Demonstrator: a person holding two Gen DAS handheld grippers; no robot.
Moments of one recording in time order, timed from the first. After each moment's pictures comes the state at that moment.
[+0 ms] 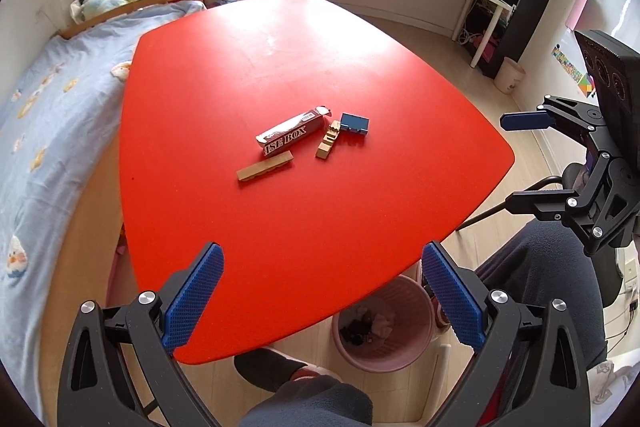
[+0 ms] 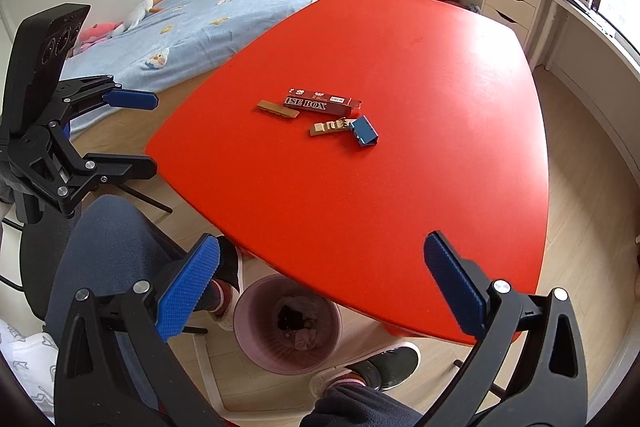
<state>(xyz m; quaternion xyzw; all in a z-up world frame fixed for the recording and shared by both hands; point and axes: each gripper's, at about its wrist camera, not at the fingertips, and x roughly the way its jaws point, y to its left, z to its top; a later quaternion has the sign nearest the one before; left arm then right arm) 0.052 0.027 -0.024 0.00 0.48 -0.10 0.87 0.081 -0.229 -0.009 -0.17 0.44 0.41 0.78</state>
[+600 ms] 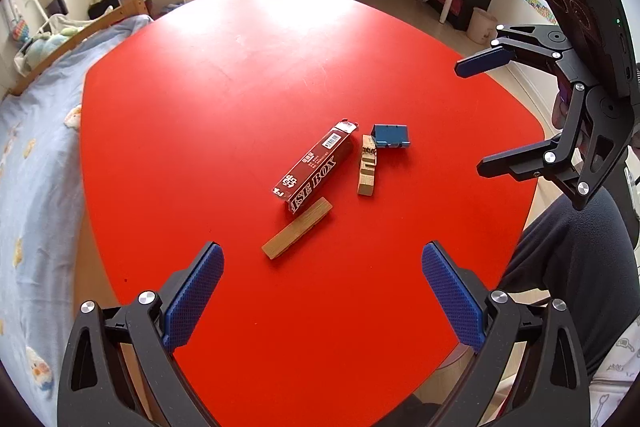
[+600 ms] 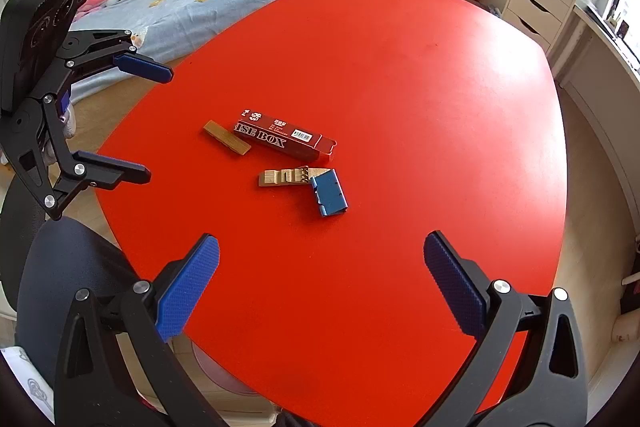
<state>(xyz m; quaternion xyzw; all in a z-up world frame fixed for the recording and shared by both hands) 0.136 0.045 -0.058 0.09 0.50 -0.19 0.84 0.165 -0.169 -0.046 -0.23 0.46 0.42 0.75</state>
